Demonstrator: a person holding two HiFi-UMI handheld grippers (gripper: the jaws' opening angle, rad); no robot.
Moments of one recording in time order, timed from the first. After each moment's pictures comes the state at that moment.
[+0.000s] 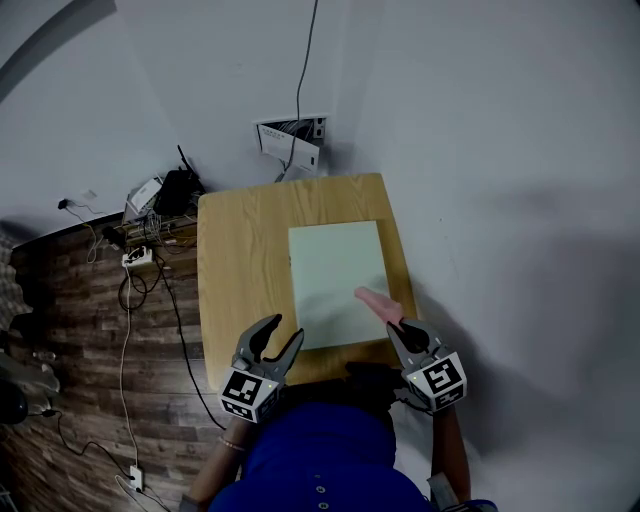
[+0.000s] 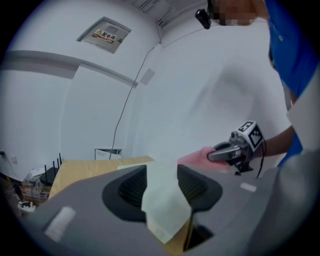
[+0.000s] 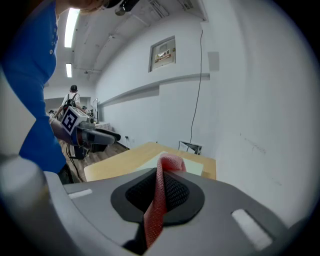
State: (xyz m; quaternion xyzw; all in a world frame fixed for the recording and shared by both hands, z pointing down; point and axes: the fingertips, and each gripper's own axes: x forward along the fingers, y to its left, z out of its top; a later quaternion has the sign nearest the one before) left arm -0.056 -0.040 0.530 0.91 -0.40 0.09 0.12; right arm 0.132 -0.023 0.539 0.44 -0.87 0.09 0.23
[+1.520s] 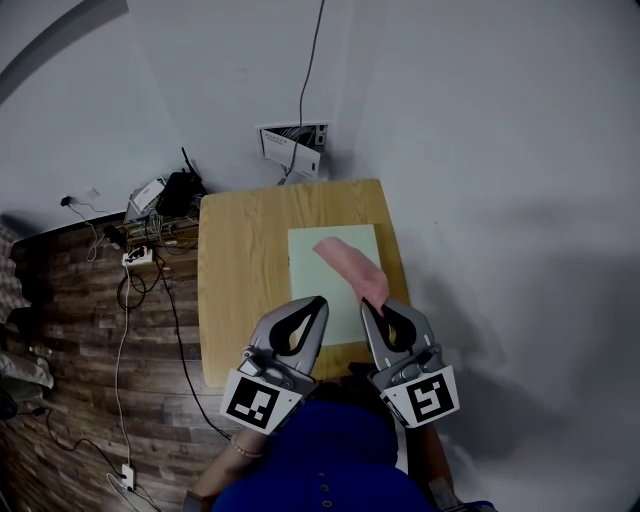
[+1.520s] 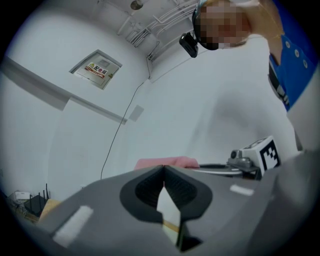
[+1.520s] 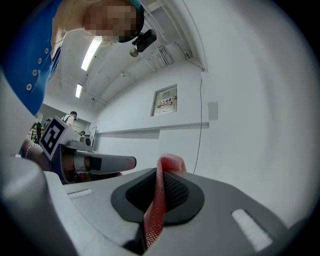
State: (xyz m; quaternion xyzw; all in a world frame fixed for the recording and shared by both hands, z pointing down) left arm 0.004 -0.040 0.364 0.91 -0.40 -0.05 0.04; right arm 0.067 -0.041 0.369 0.48 -0.88 -0.06 0.03
